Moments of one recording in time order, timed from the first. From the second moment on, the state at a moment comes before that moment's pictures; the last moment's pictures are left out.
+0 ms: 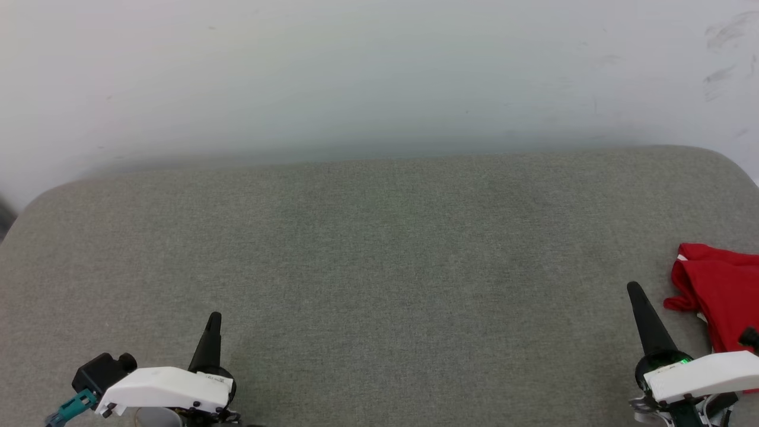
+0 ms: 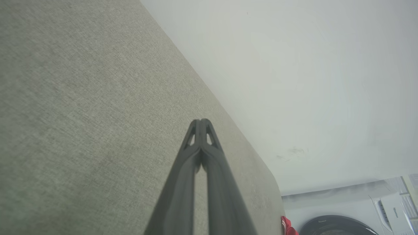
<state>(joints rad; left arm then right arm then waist) -0.03 0.14 -0.05 0.21 -1.13 0.01 -0.04 0.00 -0.09 -0.07 0.11 1.02 0.13 0.07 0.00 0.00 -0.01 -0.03</state>
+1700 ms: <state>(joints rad) -0.09 0.07 0.07 0.24 -1.51 -0.10 0.08 -0.08 -0.06 -0.10 0.22 1.49 0.13 0.10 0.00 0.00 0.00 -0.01</state>
